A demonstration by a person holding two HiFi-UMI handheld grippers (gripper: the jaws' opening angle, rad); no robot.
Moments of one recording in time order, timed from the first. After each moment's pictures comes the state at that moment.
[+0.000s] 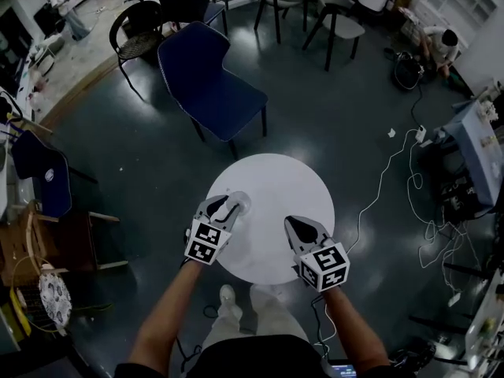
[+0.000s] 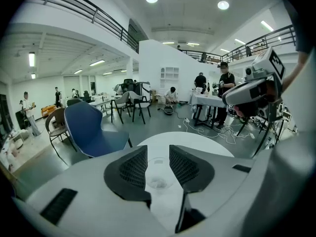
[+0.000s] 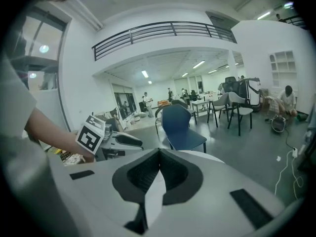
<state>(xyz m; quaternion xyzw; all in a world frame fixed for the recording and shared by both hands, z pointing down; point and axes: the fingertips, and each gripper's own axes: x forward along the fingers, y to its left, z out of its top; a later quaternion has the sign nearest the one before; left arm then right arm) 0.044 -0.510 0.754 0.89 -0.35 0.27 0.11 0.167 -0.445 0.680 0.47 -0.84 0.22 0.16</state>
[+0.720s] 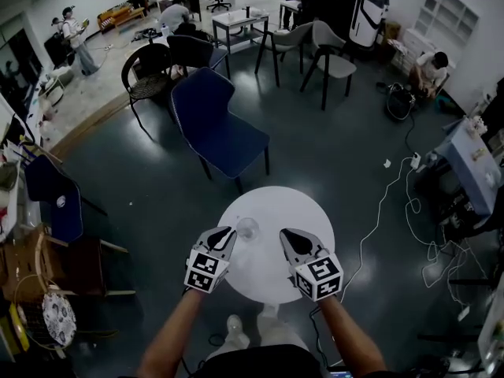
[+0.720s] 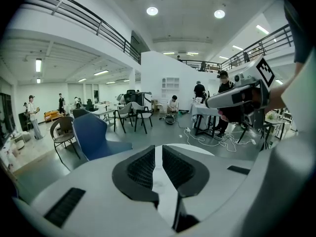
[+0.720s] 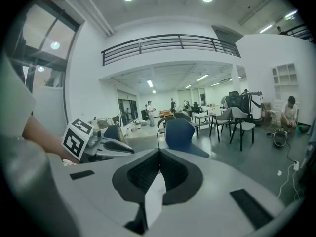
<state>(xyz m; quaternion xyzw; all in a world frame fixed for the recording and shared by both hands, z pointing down) 0.007 -0.468 0.673 0.90 -0.36 0.22 0.09 0.127 -0.436 0.607 0.48 -0.85 0.16 0.12</state>
